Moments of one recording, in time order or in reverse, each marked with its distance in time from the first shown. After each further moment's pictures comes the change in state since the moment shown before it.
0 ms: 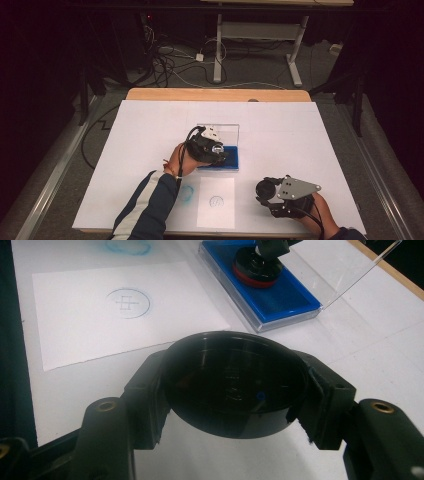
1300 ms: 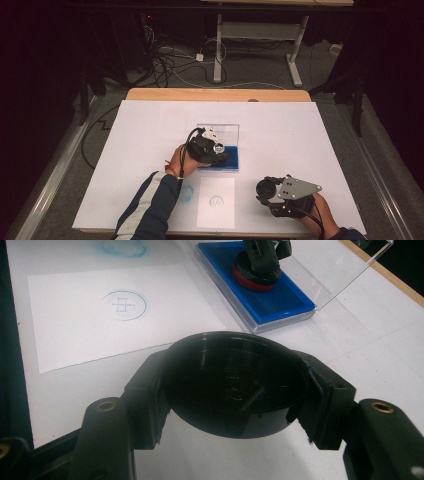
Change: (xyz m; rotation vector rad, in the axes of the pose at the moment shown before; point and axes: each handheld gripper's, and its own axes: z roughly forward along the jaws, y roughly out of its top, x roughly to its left) left arm 0.002 -0.007 0.011 0.014 0.012 -0.050; right arm 0.000 0.000 -0.001 -0.007 -0.015 0.003
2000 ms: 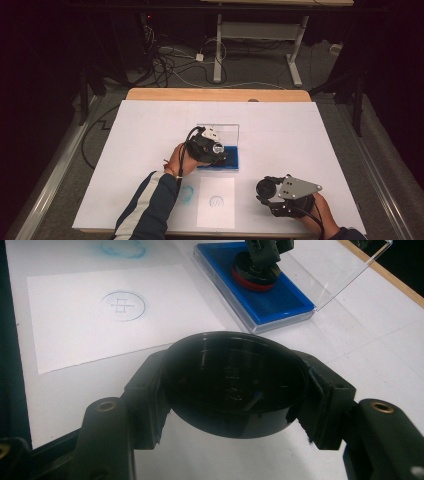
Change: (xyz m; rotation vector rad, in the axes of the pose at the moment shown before) left arm 0.000 0.003 -0.006 -0.002 -0.003 0.026; right arm -0.001 0.000 0.000 -0.004 0.002 0.001
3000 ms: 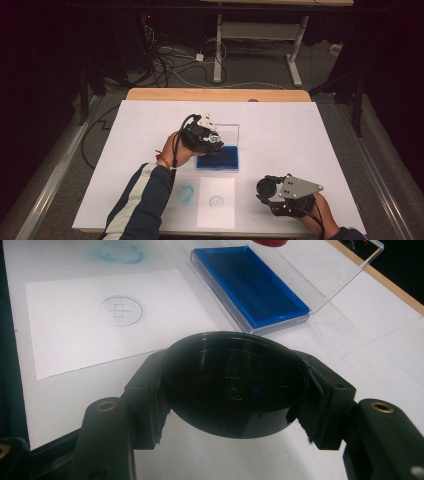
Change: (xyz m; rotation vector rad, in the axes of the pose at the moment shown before) left arm 0.004 0.025 -0.041 0.010 0.051 0.047; right arm 0.000 0.001 -0.002 -0.011 -0.010 0.007
